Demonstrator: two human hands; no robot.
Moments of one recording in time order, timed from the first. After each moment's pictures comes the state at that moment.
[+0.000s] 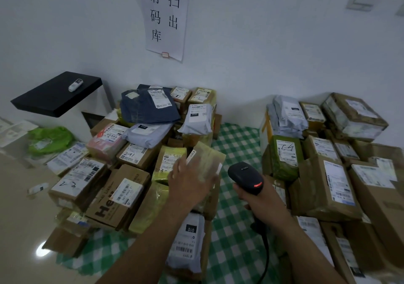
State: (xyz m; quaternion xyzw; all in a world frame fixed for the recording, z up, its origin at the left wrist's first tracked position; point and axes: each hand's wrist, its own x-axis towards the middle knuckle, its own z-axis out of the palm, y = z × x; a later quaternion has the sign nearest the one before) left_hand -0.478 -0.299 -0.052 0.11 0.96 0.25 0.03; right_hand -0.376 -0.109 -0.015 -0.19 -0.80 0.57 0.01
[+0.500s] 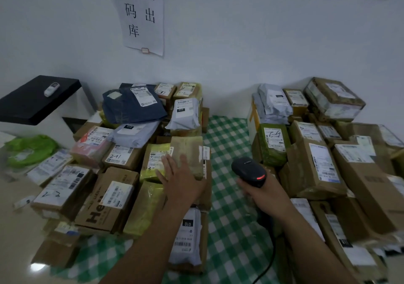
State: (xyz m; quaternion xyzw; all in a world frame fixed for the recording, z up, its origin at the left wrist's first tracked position) left_hand -0.485 -0.284 -0.080 0.06 0.97 0.20 0.09; right_hand -0.359 -0.091 -0.021 -0.23 -0.80 0.56 0.04
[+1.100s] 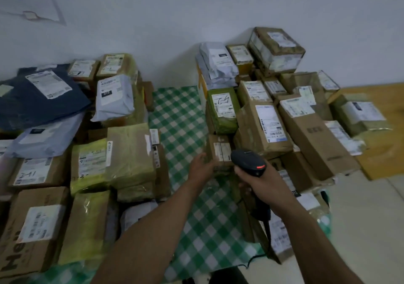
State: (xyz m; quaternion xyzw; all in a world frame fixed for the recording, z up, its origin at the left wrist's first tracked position) left_hand -0.436 -0.109 -0.116 0.07 0.71 0.59 0.38; right_hand -0.284 -0.008 -0.031 -0.39 -0.70 0.60 0.05
